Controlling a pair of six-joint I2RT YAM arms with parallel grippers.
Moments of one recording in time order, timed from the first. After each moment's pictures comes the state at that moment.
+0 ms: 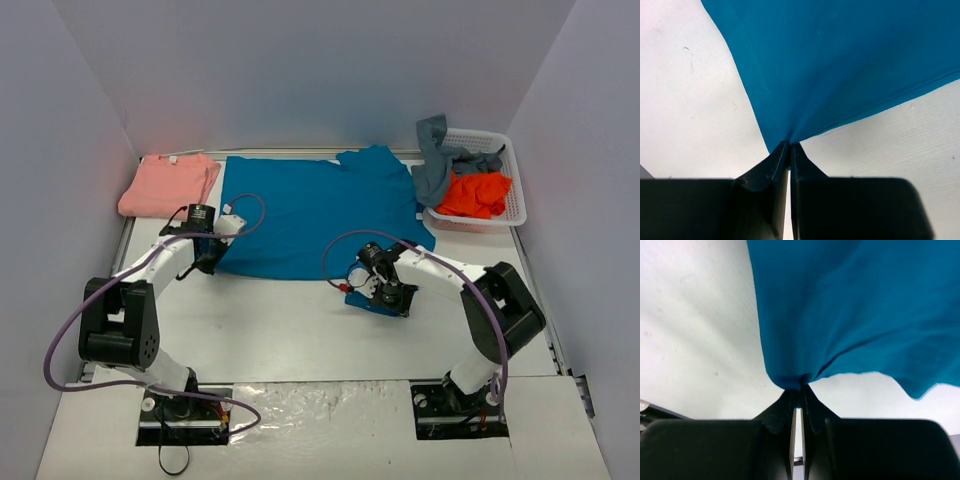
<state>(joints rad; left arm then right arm) -0.12 1.55 0.98 -0.54 -0.01 0.48 0.63 1.66 0.92 -0.90 0.11 -0.57</state>
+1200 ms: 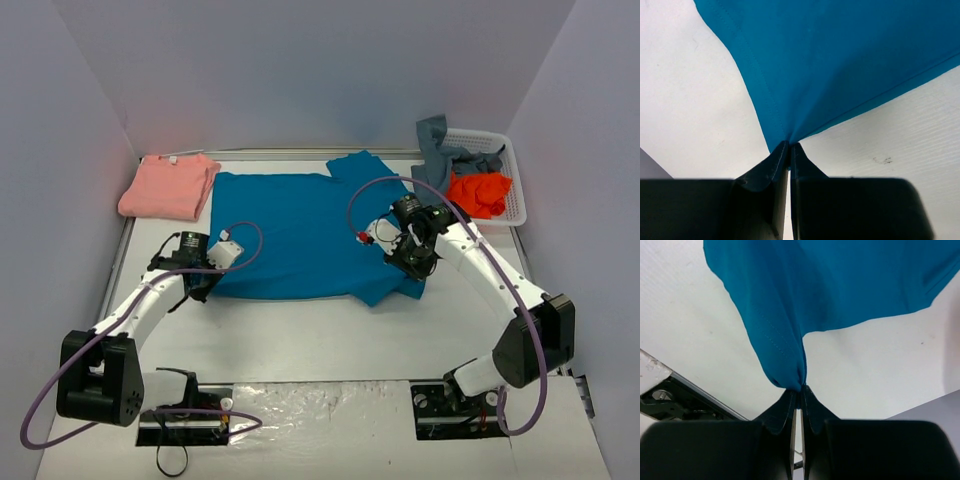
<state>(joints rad) -0.14 1.25 0.75 -0.60 -0.02 0.54 0.44 1.44 1.24 -1.17 0.00 -0.60</state>
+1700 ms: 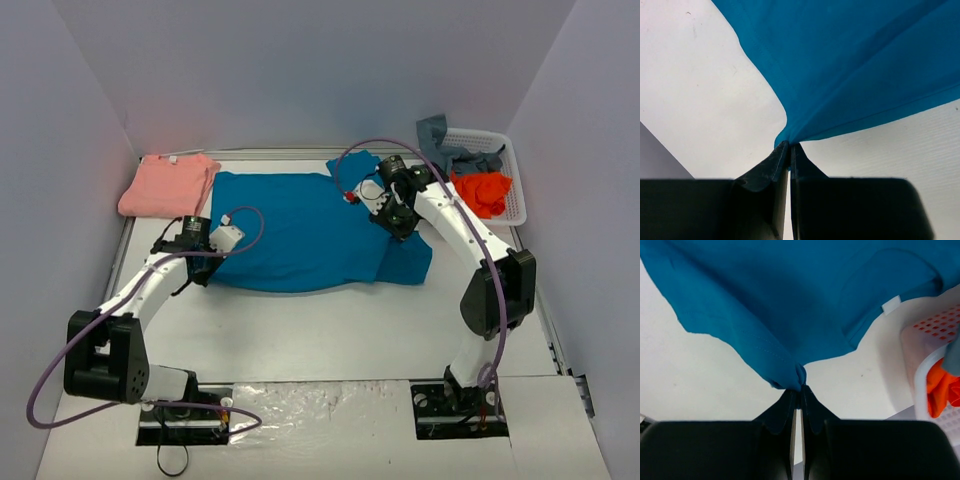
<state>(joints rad) -0.14 1.34 0.86 -0.60 -0.06 0.54 0.40 1.75 1.60 -1.16 0.02 -0.62</state>
